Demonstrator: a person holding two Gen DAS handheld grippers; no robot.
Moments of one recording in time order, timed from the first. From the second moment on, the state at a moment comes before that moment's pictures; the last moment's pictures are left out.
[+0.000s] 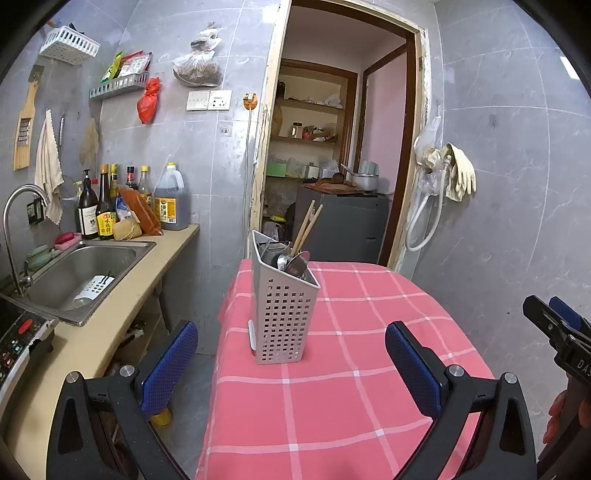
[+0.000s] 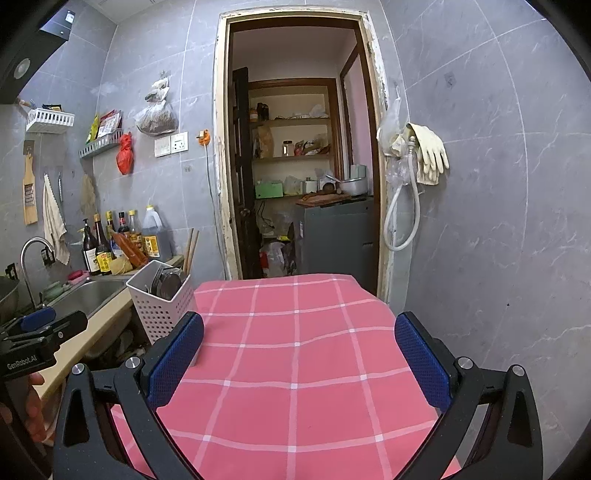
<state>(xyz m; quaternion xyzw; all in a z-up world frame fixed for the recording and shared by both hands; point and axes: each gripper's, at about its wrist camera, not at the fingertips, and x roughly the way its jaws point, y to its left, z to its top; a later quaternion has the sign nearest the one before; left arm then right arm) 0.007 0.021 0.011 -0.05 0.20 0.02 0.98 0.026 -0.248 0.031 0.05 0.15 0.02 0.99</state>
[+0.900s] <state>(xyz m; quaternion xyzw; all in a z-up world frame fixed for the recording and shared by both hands) 0.007 0.020 0.011 -0.05 0.20 0.02 0.98 0.030 -0.245 0.027 0.05 0.17 0.03 0.98</state>
